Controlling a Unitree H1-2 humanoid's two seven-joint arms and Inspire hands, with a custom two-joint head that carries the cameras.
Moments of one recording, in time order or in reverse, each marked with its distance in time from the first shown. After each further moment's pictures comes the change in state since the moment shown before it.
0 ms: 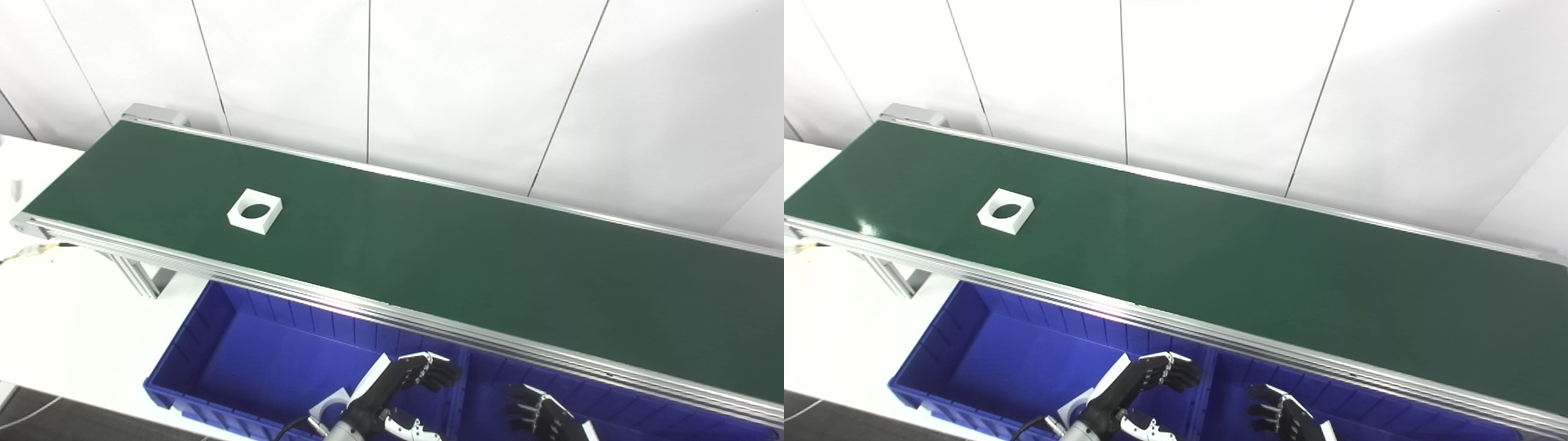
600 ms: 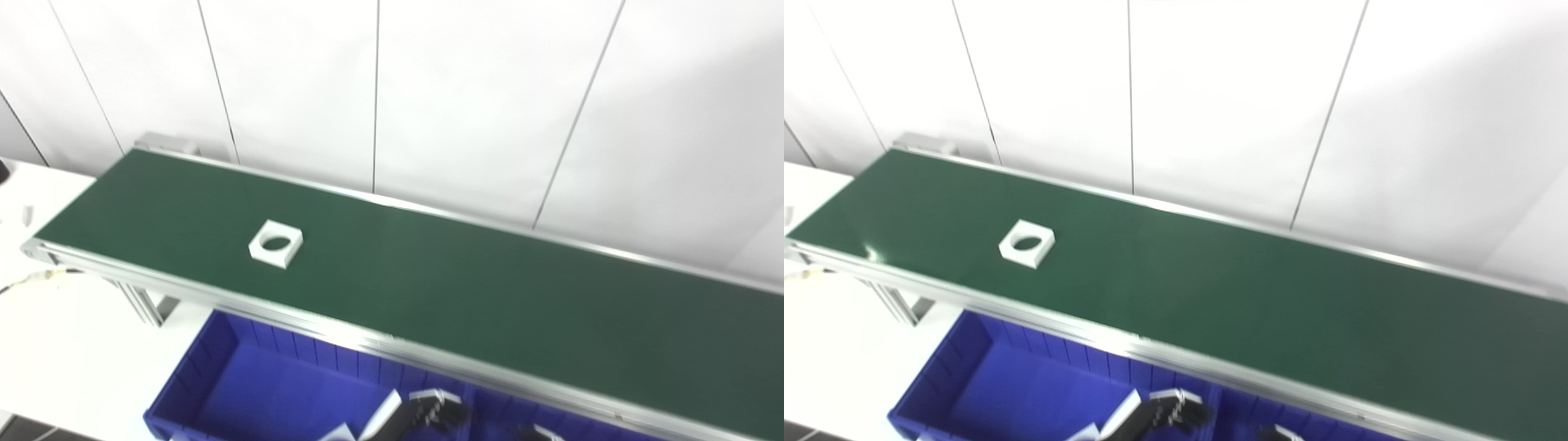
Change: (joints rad) left arm -0.023 0.005 -0.060 0.047 0.002 0.000 0.058; right arm -0.004 0.010 -0.027 0.023 -0.001 -0.001 0.014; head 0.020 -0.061
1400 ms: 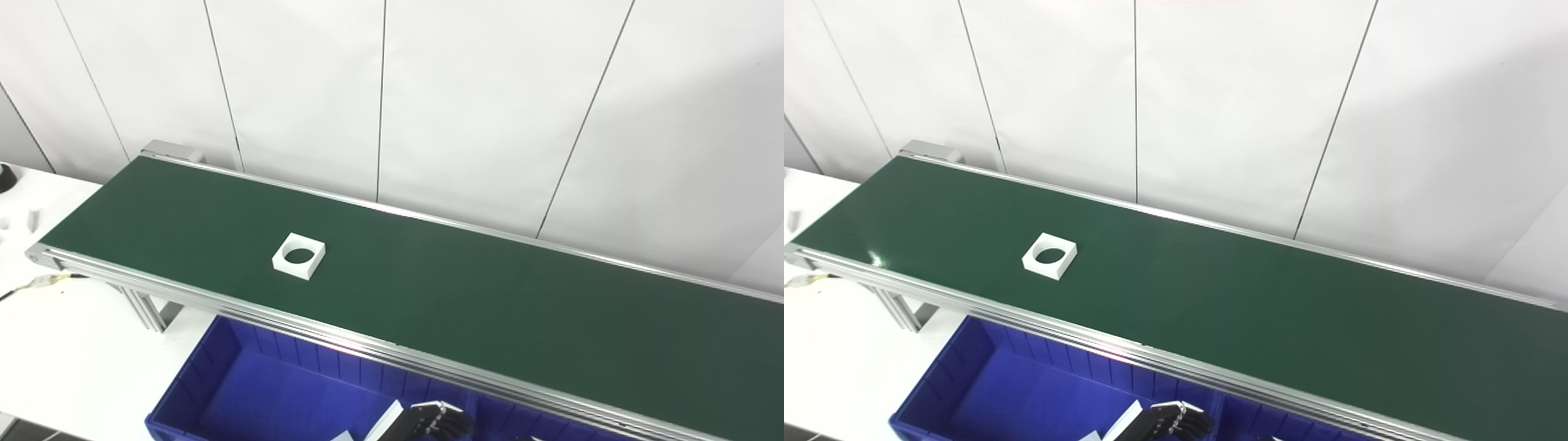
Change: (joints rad) left arm 0.000 0.052 -0.060 -0.077 0.039 0.000 0.043; right arm -0.007 0.008 -0.008 0.022 -0.006 -0.001 0.014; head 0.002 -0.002
